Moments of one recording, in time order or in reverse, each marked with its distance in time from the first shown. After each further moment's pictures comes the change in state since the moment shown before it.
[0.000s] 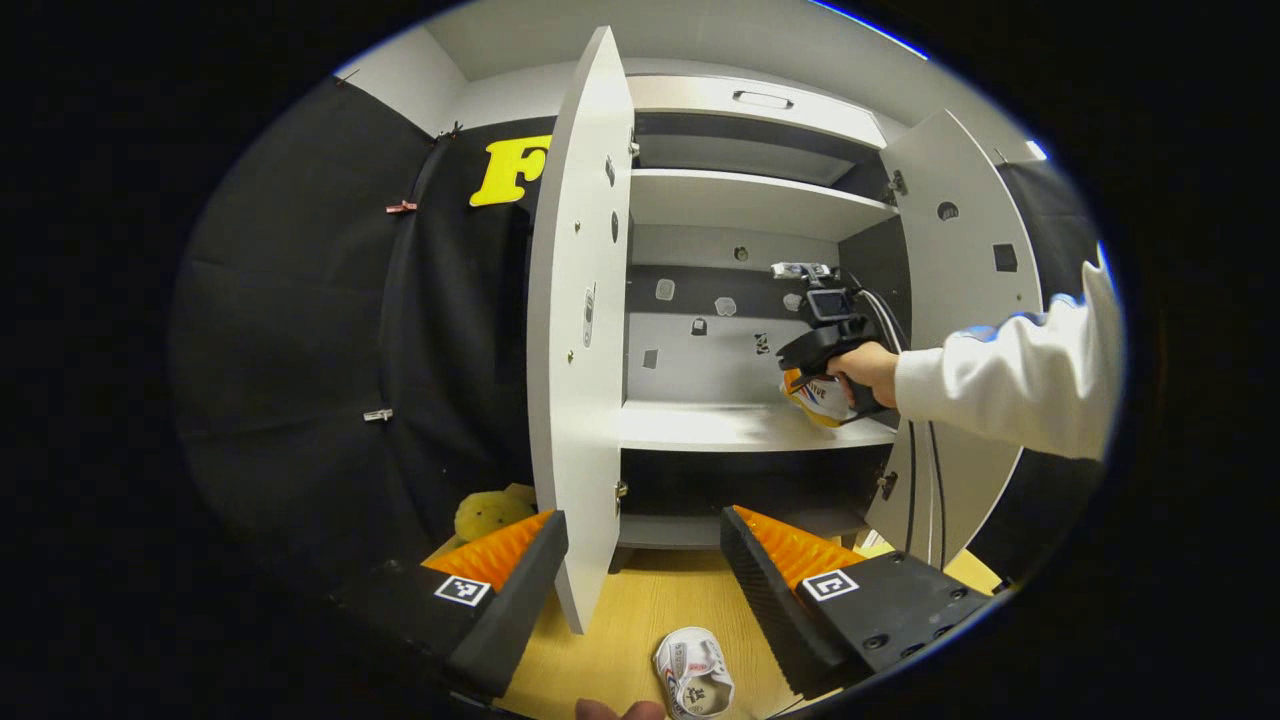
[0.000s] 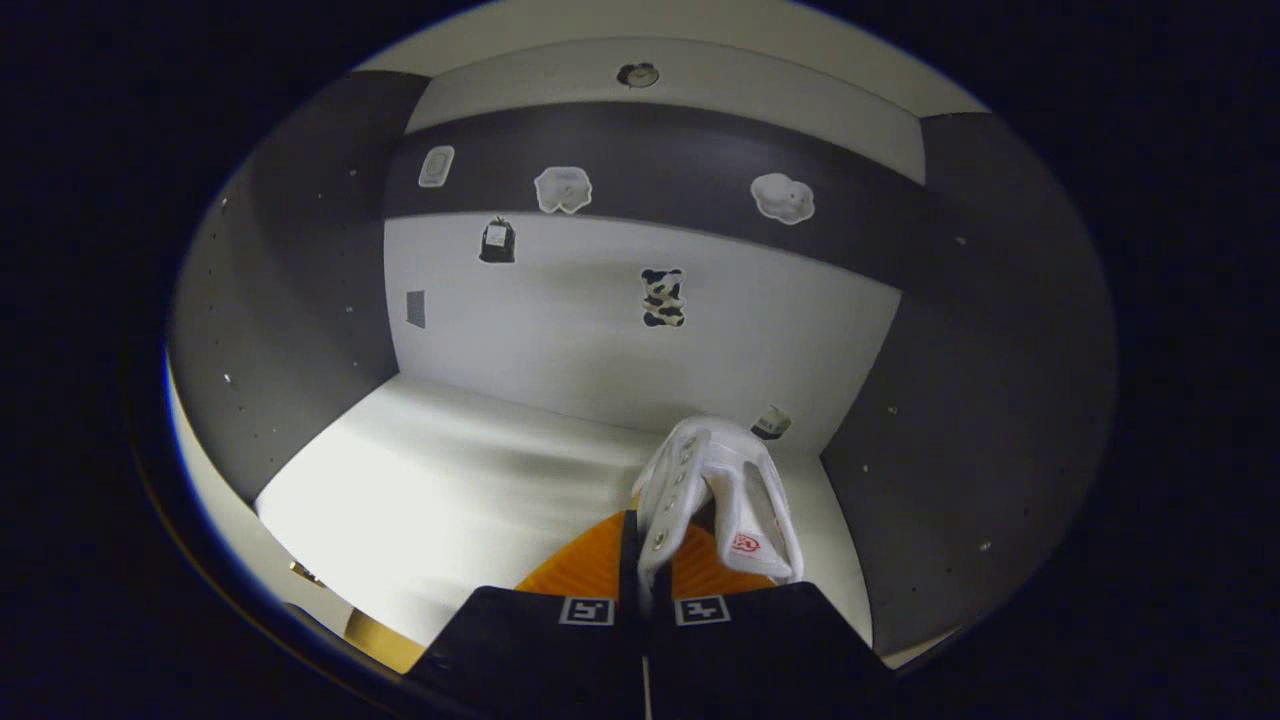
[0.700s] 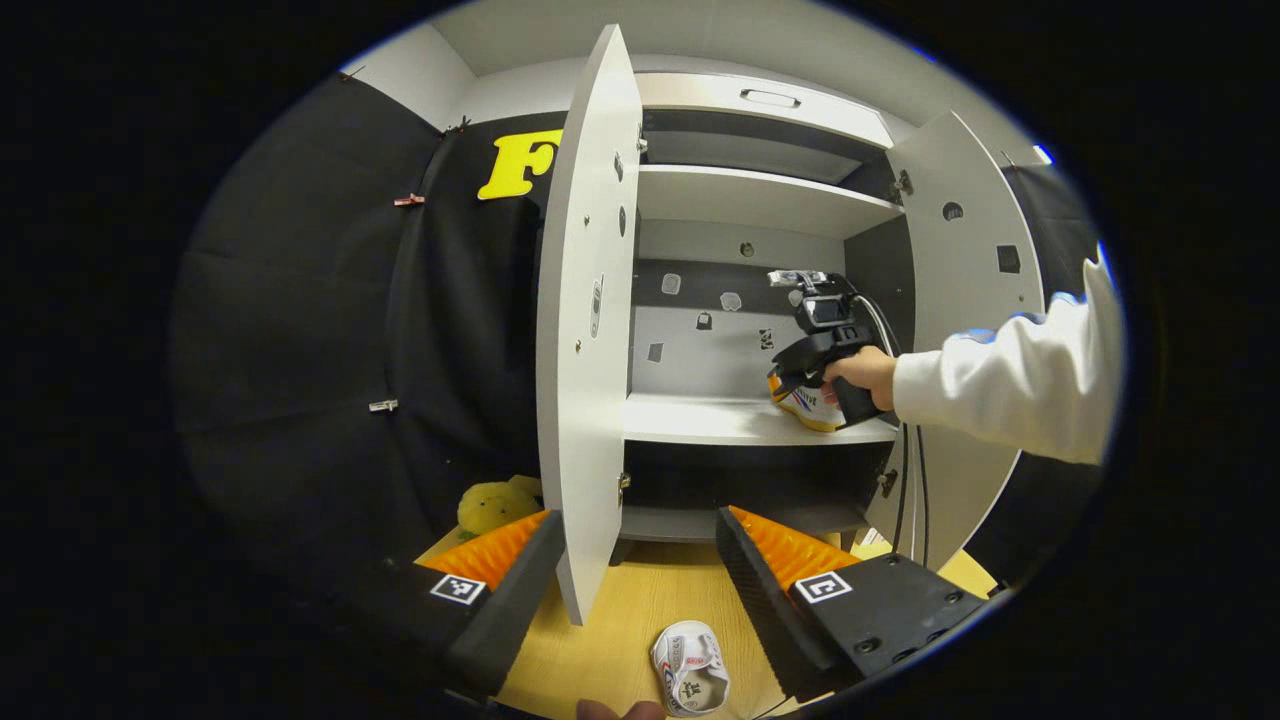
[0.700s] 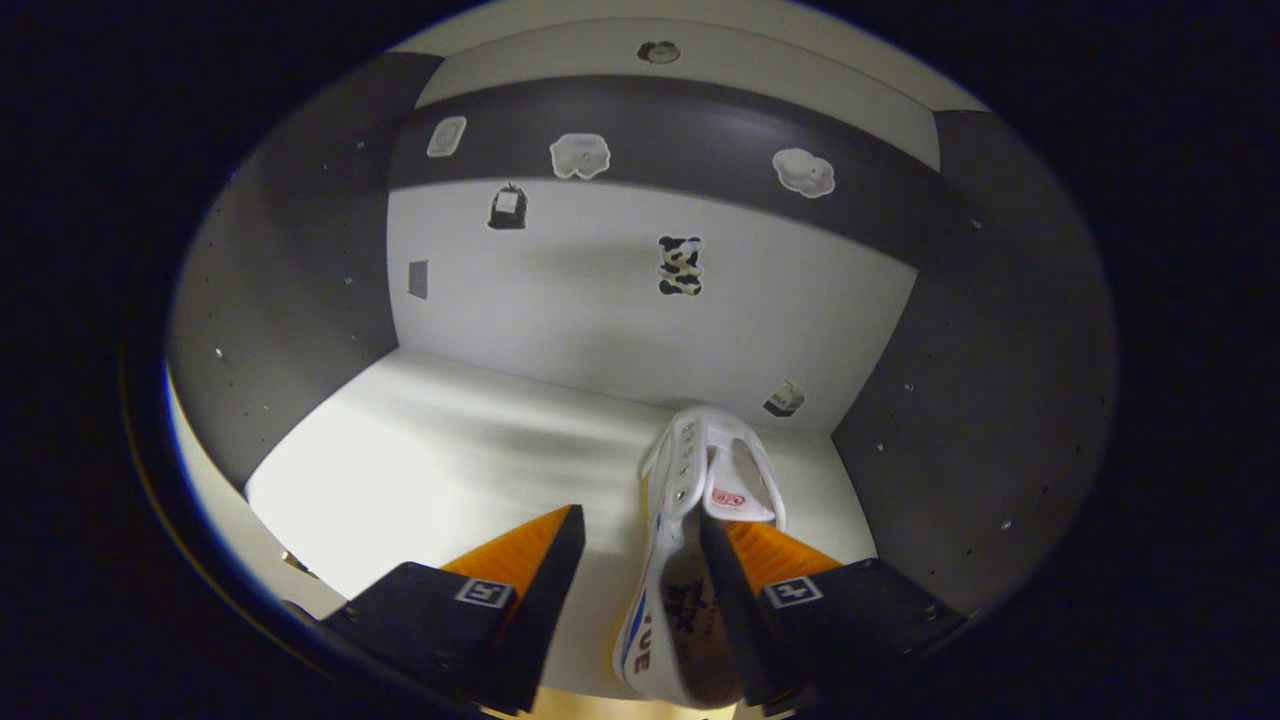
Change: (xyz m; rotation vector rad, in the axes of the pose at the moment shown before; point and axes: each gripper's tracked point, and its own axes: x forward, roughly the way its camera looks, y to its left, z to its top) left arm -0.006 -0.001 -0.001 -0.027 0.010 0.005; right arm -0.030 0.019 -0.011 0.096 -0.012 0.067
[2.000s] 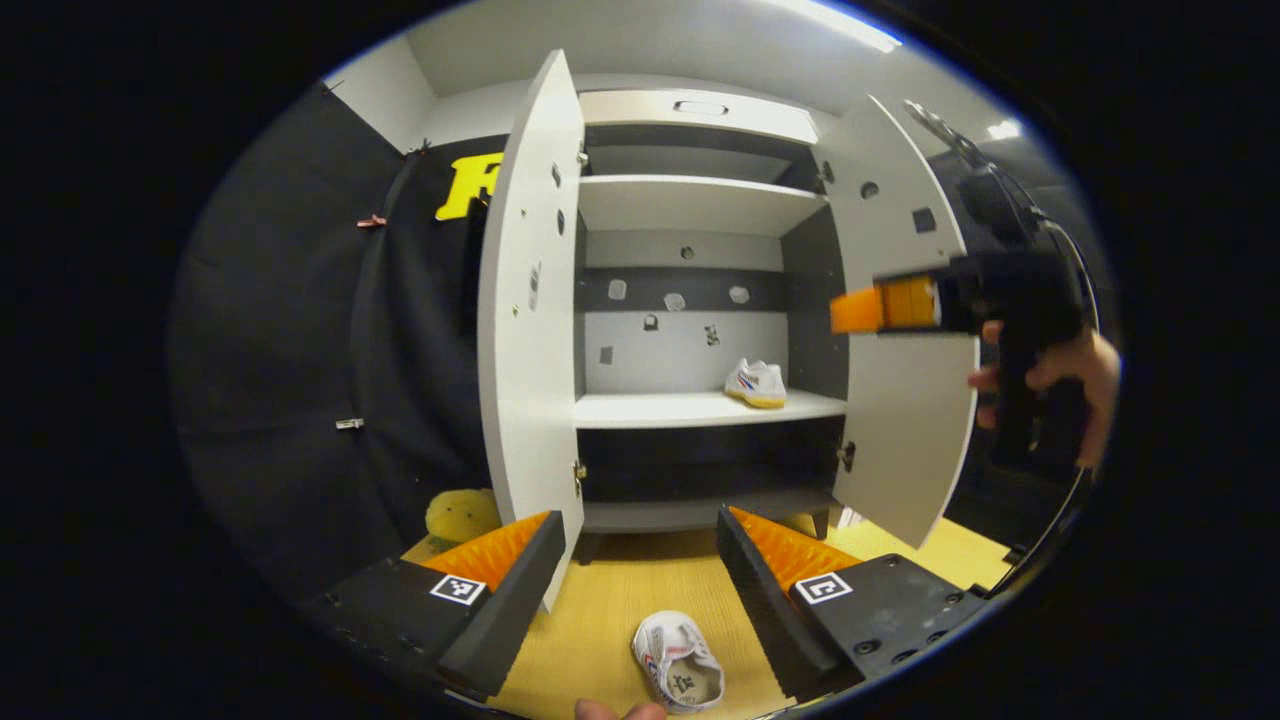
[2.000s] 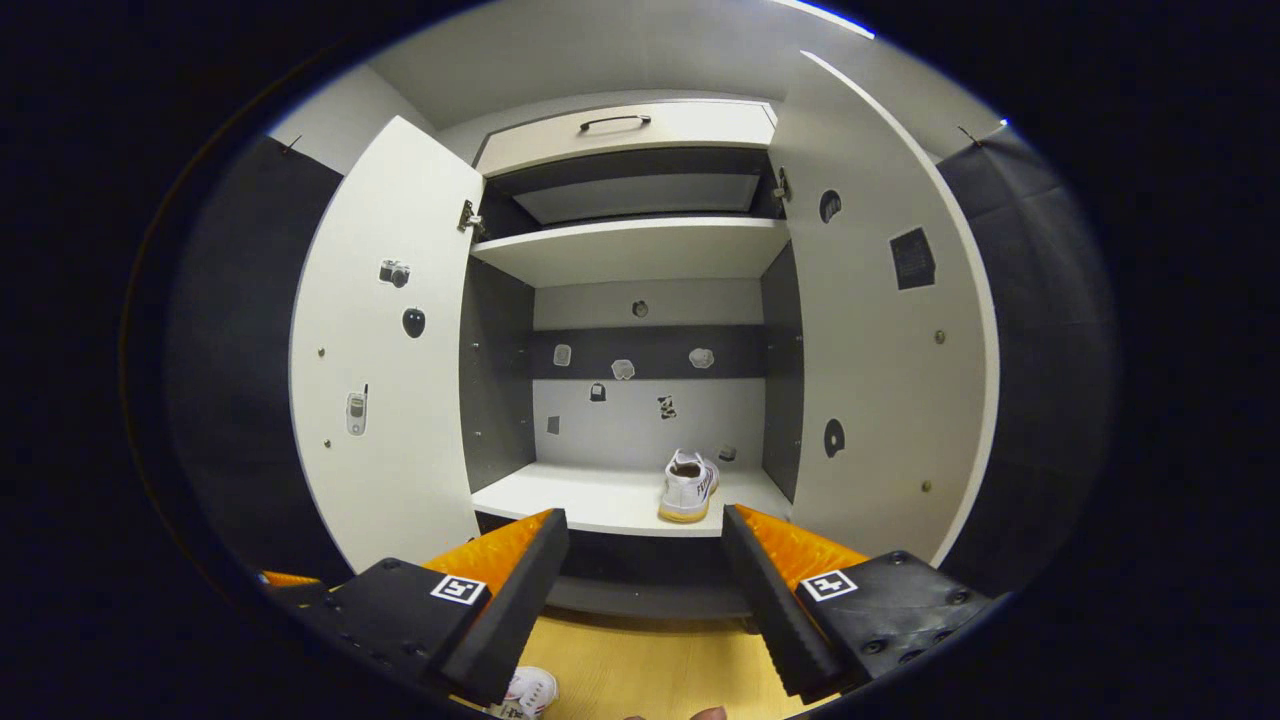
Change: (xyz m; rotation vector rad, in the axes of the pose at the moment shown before) left arm -0.023 -0.042 -0.085 0.116 -0.038 -0.131; right arm -0.360 0.002 -0.078 0.142 -0.533 0.041
